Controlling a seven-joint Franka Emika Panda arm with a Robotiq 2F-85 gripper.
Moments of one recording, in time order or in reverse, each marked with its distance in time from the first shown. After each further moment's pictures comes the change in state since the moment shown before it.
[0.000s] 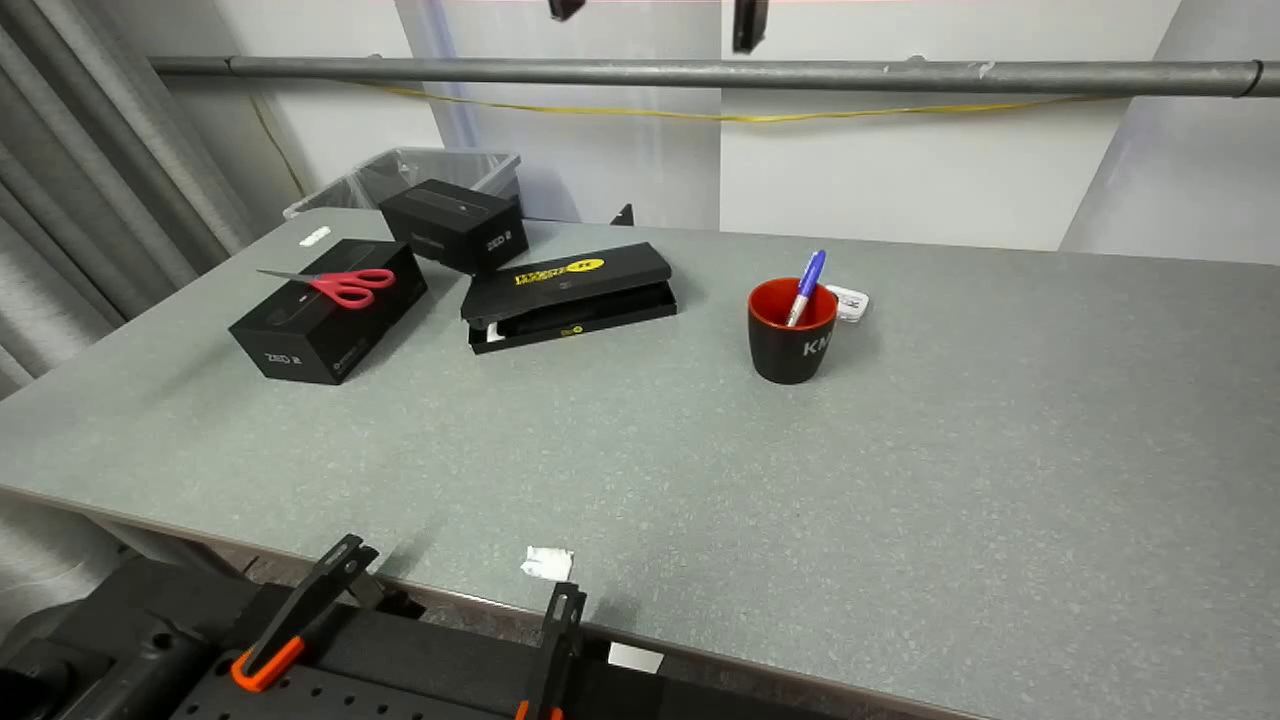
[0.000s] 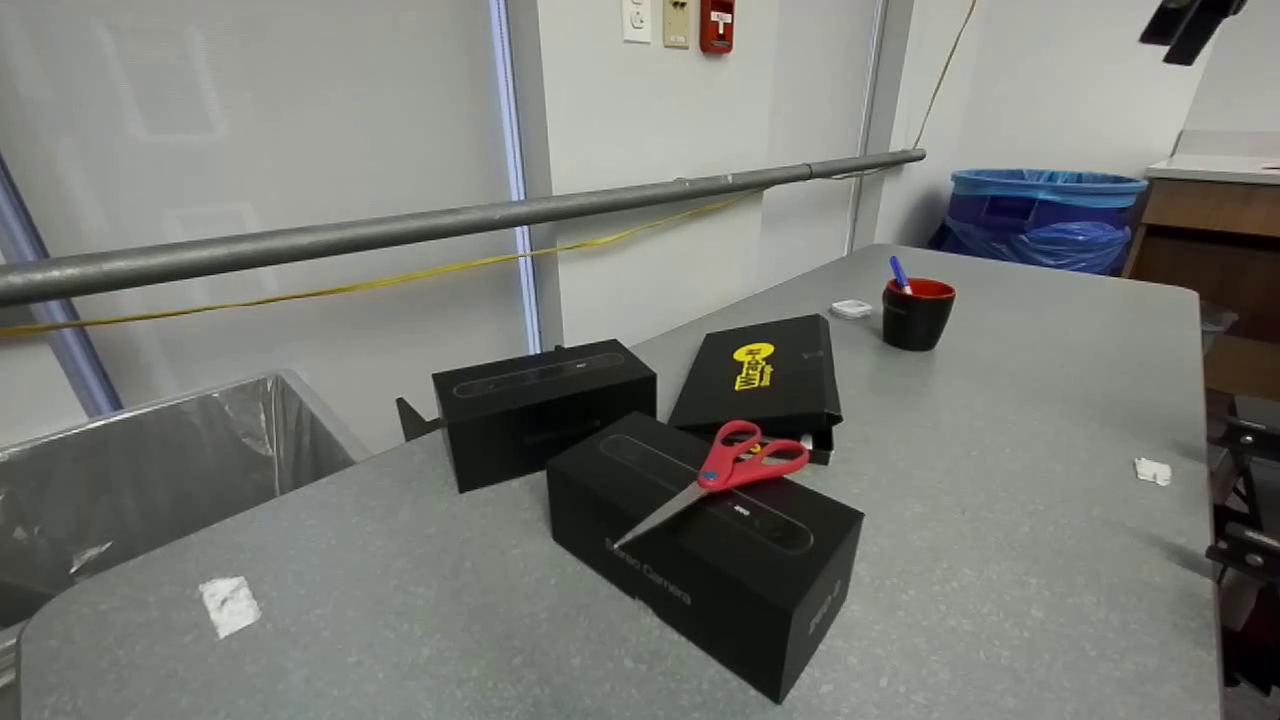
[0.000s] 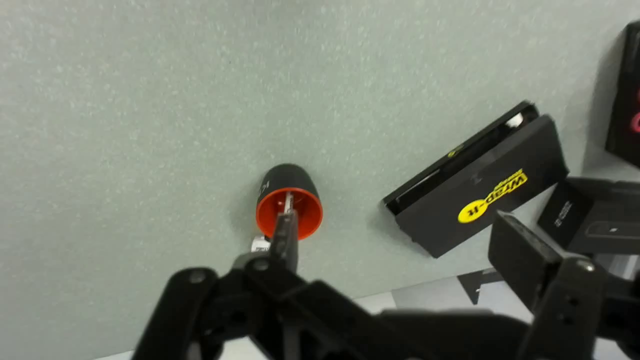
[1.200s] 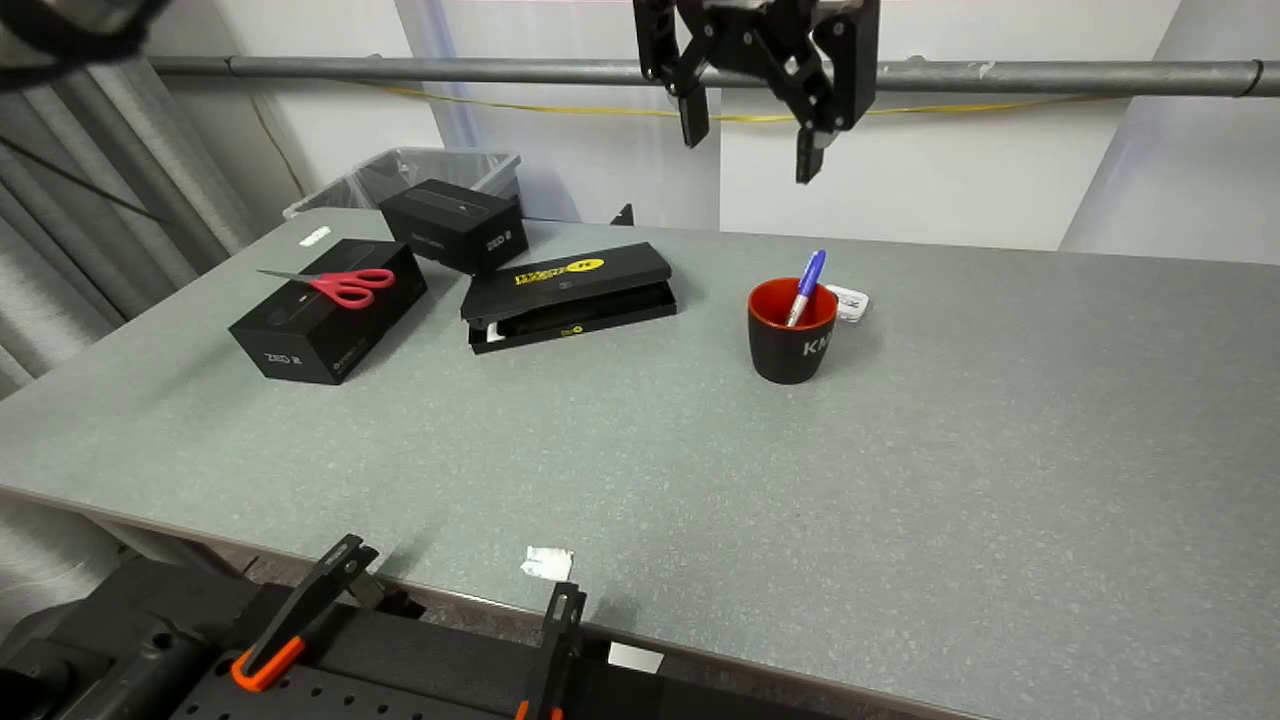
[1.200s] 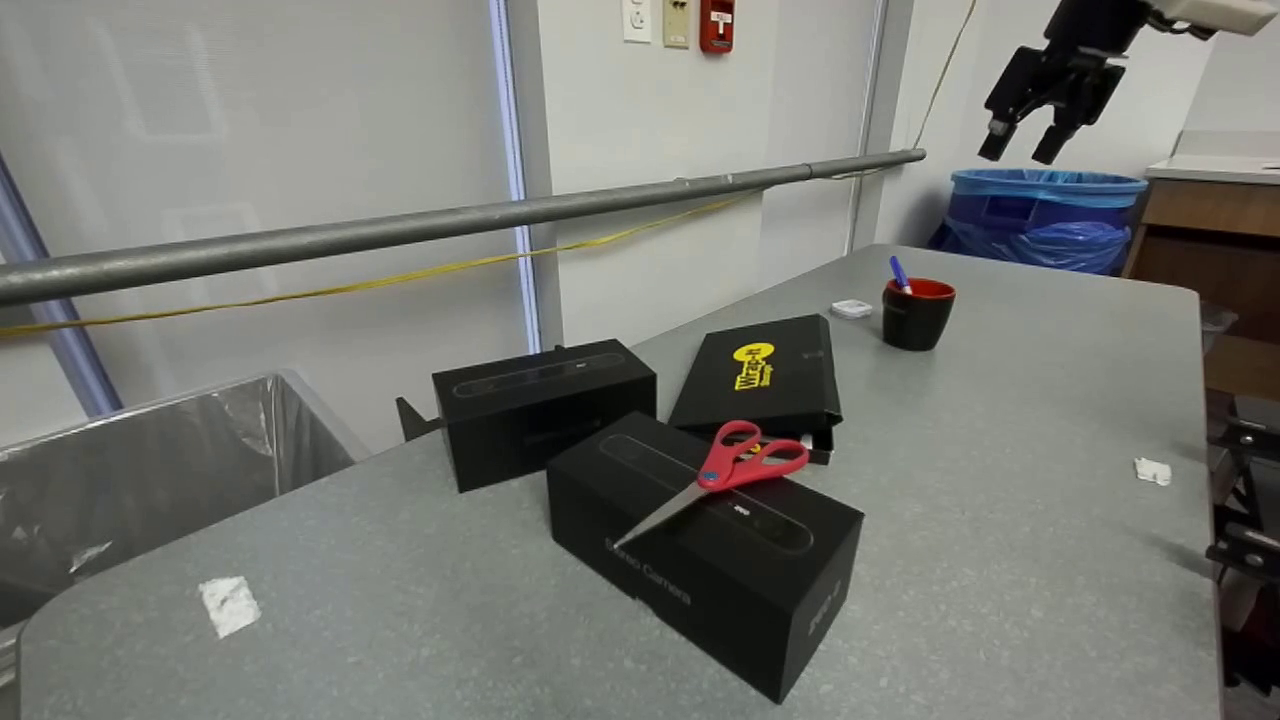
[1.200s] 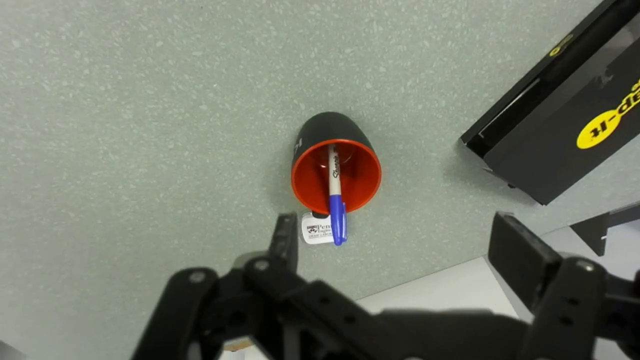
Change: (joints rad) arm -0.015 0.456 0.063 0.062 0.051 0.464 0.213
